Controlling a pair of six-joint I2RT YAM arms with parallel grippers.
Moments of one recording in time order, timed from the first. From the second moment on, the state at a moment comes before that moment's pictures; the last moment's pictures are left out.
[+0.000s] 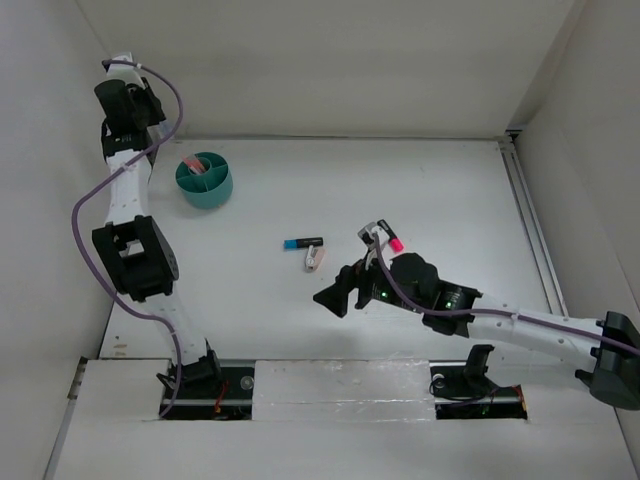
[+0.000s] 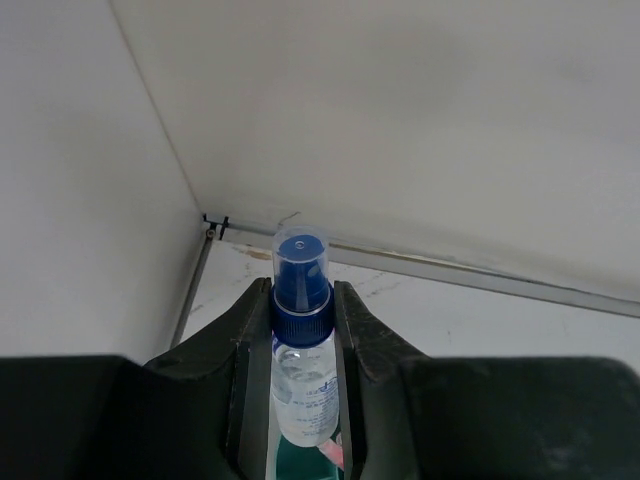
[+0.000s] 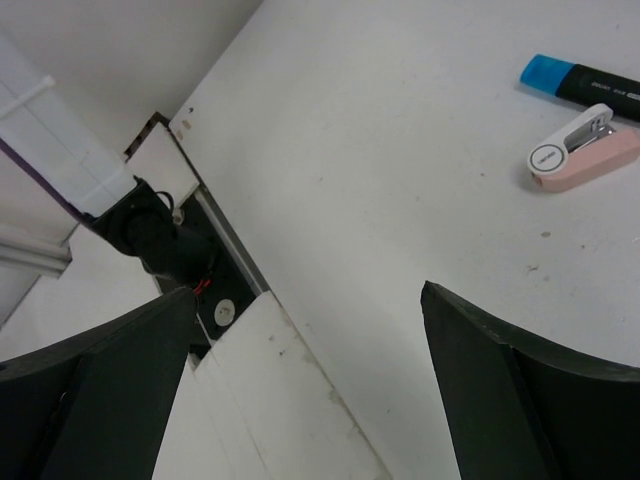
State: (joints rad) left arm 0.27 1.95 1.87 -0.09 0.17 -0.11; right arm 1.07 1.07 0.67 0.16 -0.01 0.57
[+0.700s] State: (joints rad) left arm 0.35 1.94 1.57 0.18 0.32 -0.16; right arm 1.08 1.03 0.66 0.15 -0.09 0.56
